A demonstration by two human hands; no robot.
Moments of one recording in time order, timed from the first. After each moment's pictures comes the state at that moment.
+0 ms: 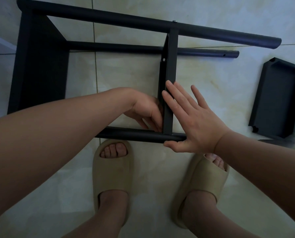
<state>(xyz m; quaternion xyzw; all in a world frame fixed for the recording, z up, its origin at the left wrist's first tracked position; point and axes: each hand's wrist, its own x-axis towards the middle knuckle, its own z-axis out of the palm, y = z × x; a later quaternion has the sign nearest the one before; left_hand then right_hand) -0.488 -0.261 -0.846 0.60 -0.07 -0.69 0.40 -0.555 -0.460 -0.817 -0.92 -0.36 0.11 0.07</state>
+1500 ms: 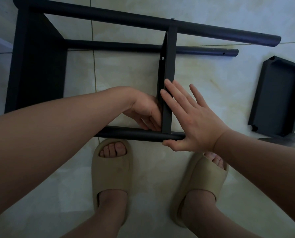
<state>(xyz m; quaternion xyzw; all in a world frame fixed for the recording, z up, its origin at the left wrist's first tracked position) -0.488 -0.263 -0.850 0.60 -0.06 -0.70 0.39 -0.554 -0.460 -0.818 -0.92 -0.36 0.11 0.08</state>
